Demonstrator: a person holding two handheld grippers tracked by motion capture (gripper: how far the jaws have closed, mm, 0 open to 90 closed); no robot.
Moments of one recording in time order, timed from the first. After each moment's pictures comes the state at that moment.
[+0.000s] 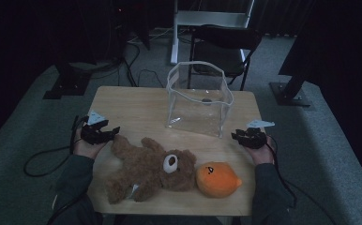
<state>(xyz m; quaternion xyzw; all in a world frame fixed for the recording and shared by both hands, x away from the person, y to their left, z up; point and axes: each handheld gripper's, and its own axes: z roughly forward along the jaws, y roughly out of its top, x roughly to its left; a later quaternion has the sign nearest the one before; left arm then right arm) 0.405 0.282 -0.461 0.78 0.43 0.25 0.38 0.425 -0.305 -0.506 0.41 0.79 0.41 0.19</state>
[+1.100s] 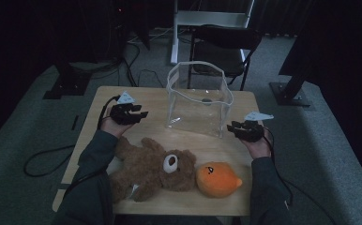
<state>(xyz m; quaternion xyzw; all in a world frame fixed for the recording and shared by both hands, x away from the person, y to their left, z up) 0.463 0.194 -0.422 0.82 0.33 0.20 0.41 0.432 -0.287 -0.474 0.39 0.79 0.44 0.19</state>
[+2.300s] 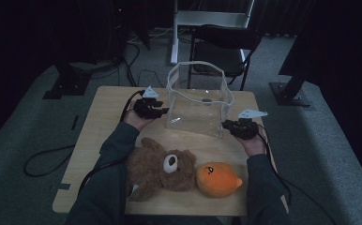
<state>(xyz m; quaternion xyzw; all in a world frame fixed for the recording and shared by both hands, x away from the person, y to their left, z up) 0.493 0.124 -0.423 0.84 0.30 0.17 0.42 0.436 -0.265 -0.463 0.36 0.80 0.45 0.19</state>
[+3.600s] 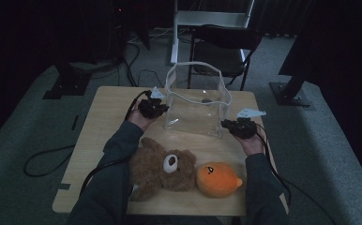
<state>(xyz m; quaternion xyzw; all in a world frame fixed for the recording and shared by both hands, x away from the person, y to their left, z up) 0.492 0.112 -0.425 0.85 0.30 0.19 0.38 0.439 -0.261 -0.465 0.35 0.80 0.46 0.19</state>
